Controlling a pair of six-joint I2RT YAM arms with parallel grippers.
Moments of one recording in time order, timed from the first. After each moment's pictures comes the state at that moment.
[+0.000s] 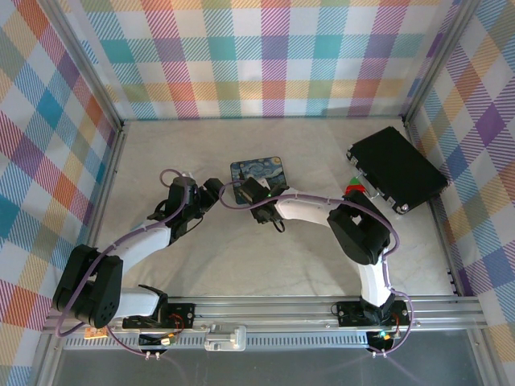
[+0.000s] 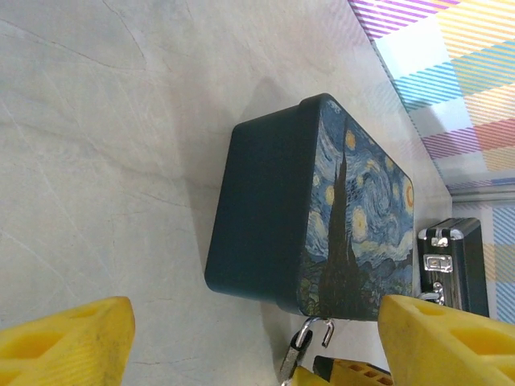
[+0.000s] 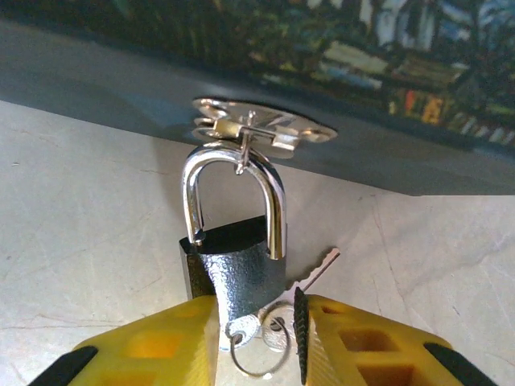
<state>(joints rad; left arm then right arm) -0.35 1.31 0.59 0.15 0.08 -1.05 0.89 1.97 1.33 -0.56 0.38 0.37</state>
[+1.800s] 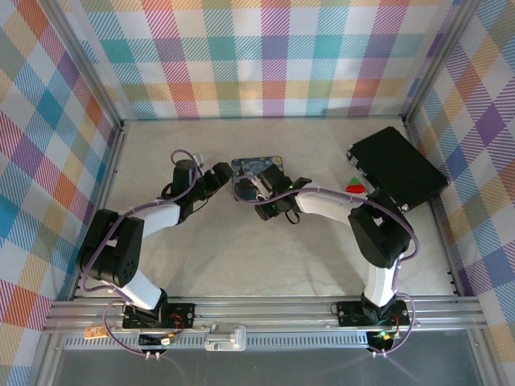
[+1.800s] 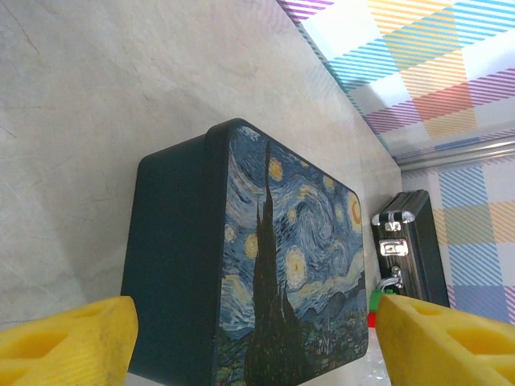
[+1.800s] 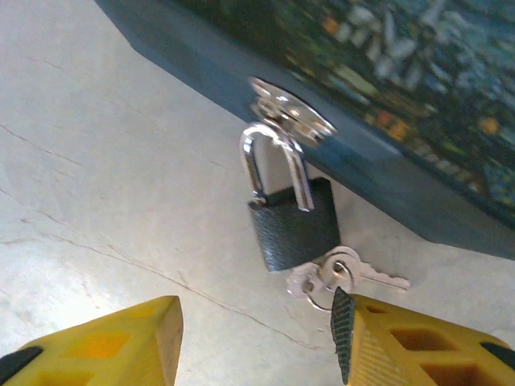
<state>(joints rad) -0.28 1.59 0.76 0.36 0.30 -0.94 0.78 1.85 1.25 -0.46 0.07 0.07</state>
